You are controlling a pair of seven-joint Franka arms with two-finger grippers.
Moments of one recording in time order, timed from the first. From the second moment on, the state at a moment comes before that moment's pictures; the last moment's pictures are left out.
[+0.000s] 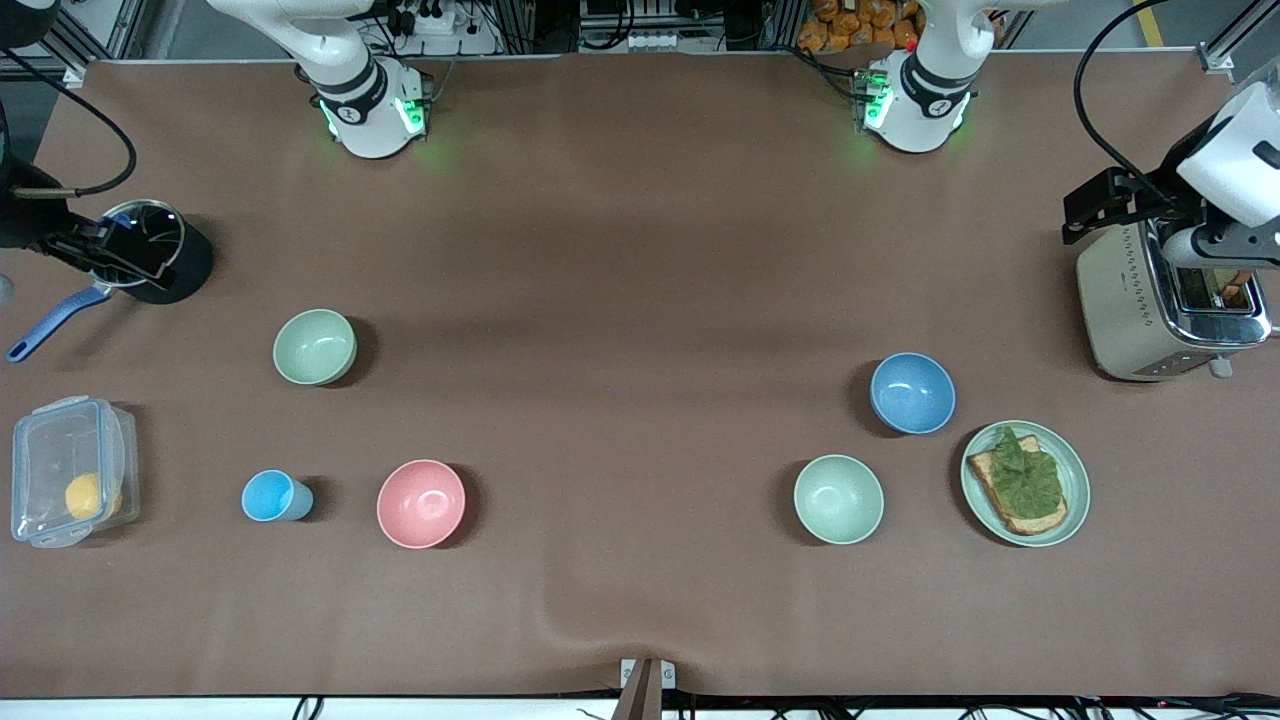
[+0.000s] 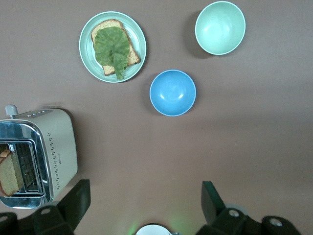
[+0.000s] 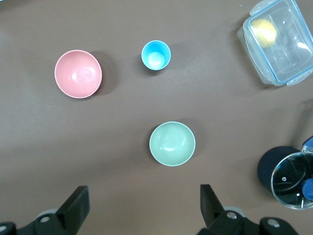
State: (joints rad) left arm -0.06 0.04 -0.06 -1.44 0.01 1.41 -0.06; right arm 0.00 -0.01 0.00 -1.58 0.02 1.58 0.23
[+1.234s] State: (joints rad) left arm -0.07 0.10 -0.07 -1.45 0.02 1.41 -0.05; right arm 0.02 0.01 0.00 -1.58 0.02 1.56 0.21
